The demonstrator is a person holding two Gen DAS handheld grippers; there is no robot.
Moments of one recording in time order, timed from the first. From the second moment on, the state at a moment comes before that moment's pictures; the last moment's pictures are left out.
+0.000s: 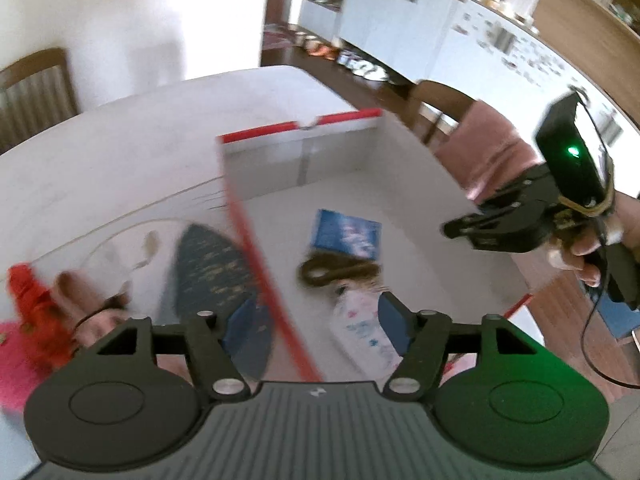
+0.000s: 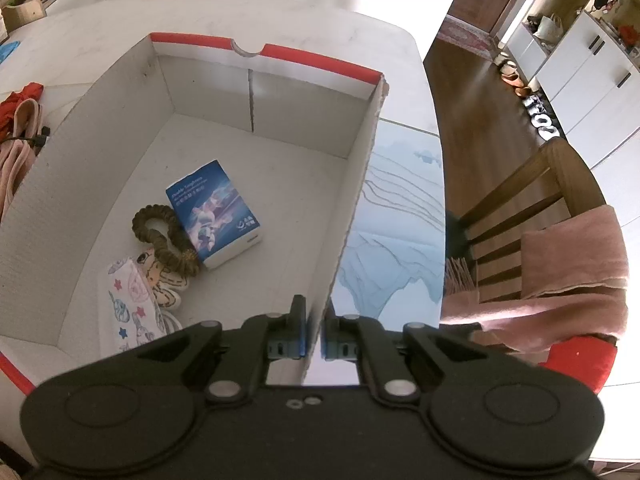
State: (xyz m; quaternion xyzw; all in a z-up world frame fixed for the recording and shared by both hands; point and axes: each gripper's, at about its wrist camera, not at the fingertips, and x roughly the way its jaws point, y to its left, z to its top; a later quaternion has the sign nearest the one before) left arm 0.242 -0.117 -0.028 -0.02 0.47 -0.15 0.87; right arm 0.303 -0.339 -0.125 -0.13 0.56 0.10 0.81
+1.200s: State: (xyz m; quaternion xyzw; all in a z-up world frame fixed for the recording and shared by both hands) left arm 0.240 0.113 -0.110 0.00 0.52 0.04 0.85; right arm 0.306 -0.339 -0.126 -0.12 0.57 0.08 0.81
